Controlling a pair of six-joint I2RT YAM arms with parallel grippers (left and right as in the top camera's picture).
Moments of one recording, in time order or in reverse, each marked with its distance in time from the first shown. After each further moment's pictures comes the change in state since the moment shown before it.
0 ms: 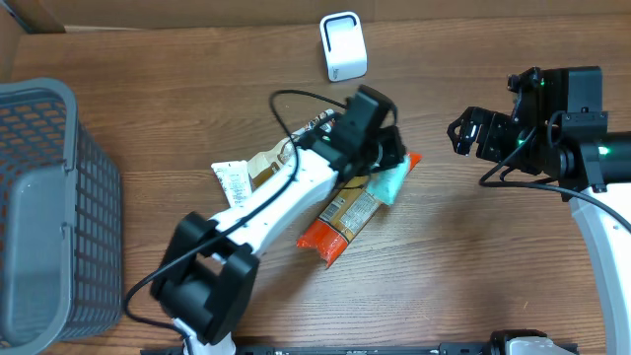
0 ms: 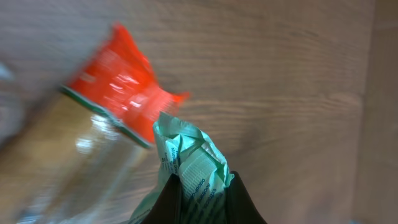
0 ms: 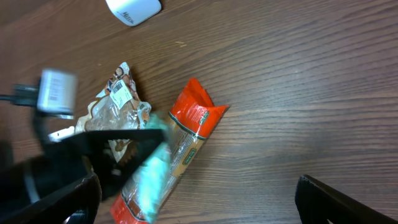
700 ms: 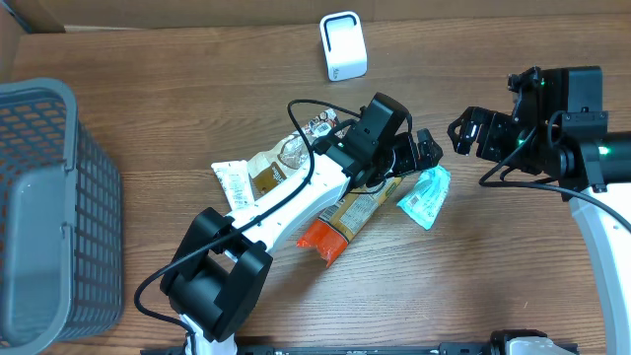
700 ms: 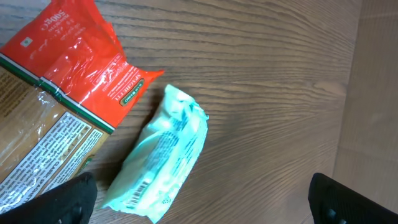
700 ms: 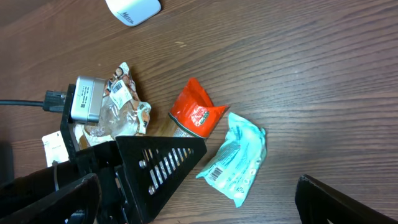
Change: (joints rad) left arm -0.036 0.030 0.000 0.044 0.044 -0.066; right arm 0.000 0.000 0.000 0.001 0.000 0.000
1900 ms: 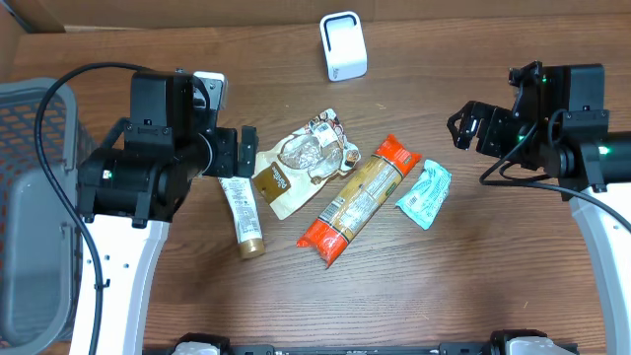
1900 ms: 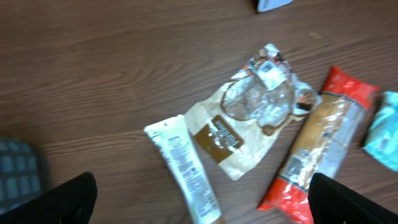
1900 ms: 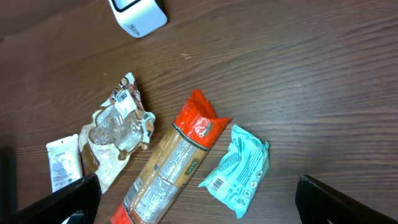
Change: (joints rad) left arm 0.562 -0.599 0.135 -0.801 -0.300 0.936; right arm 0.000 0.000 0.000 0.042 0.001 0.000
